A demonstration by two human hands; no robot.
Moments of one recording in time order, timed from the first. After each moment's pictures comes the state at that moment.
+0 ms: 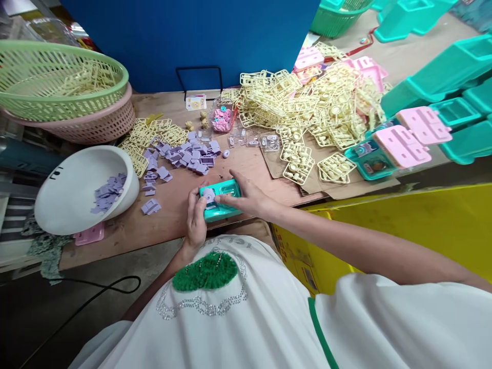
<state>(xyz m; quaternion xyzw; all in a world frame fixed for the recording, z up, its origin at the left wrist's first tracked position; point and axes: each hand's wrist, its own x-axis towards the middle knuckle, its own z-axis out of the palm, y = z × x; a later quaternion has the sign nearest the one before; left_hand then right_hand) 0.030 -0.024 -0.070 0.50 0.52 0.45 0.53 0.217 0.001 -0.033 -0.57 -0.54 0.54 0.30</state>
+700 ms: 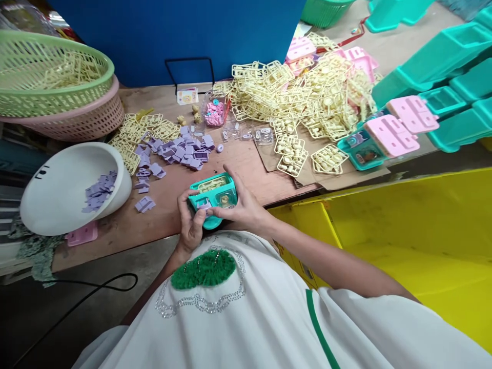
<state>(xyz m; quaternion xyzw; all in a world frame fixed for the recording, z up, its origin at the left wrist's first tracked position) 0.010 -0.042 -0.083 0.63 0.44 0.47 0.44 0.201 -0.036 -0.039 -0.50 -0.50 0.57 0.42</state>
